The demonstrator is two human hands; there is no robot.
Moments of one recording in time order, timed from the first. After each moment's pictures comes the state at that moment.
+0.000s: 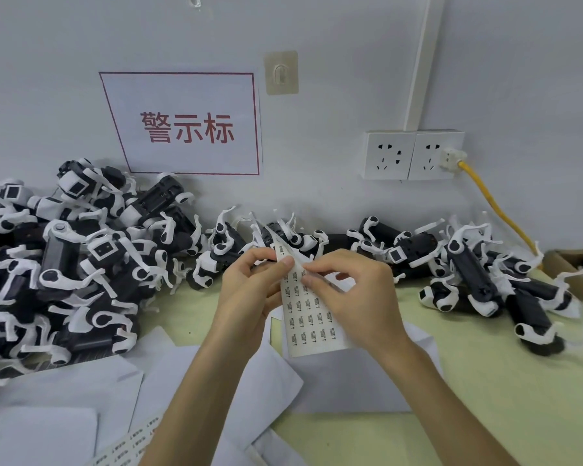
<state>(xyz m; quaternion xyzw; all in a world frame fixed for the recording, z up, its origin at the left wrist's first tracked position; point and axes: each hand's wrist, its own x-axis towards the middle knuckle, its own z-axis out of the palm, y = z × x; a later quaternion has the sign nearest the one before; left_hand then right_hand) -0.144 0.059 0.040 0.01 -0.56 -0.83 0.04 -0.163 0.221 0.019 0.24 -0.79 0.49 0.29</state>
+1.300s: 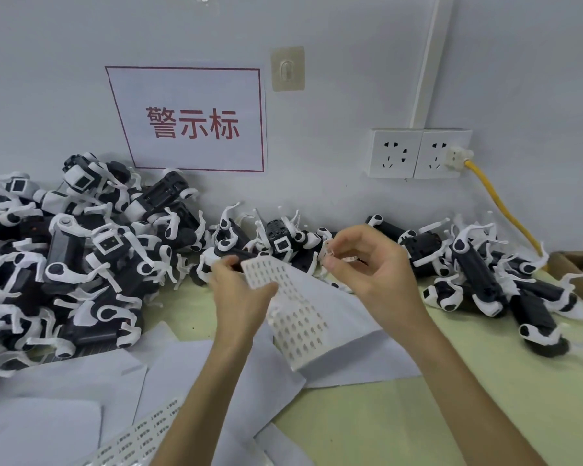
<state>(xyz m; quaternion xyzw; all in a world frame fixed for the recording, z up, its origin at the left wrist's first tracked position) -0.157 0.050 0.015 0.15 -0.75 -0.62 0.17 -0.159 0.233 0.042 0.24 -0.70 0.65 0.16</state>
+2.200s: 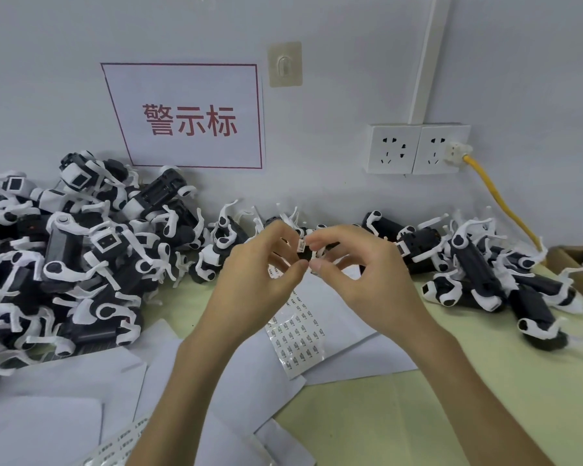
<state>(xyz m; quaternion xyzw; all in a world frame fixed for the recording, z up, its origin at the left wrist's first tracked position) -0.130 0.052 0.062 -0.15 -0.87 -0.43 0.20 -0.149 0.228 0.052 0.29 -0.77 0.52 0.21</state>
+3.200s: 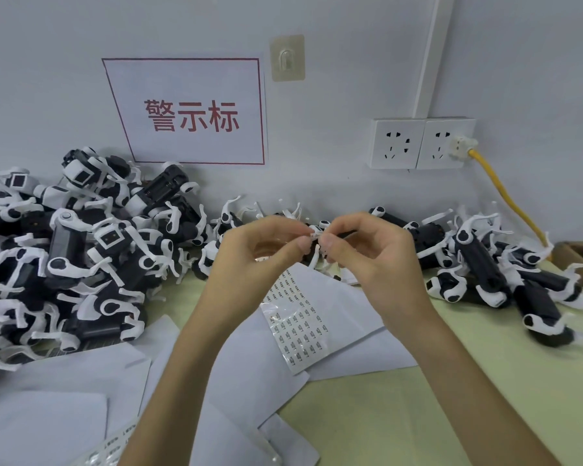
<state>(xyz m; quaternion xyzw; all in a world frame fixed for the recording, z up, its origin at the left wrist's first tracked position) -0.129 0.045 0.070 -0.19 -0.77 -0.59 0.17 -0.140 0.221 0.062 0.22 -0.68 0.68 0.16</state>
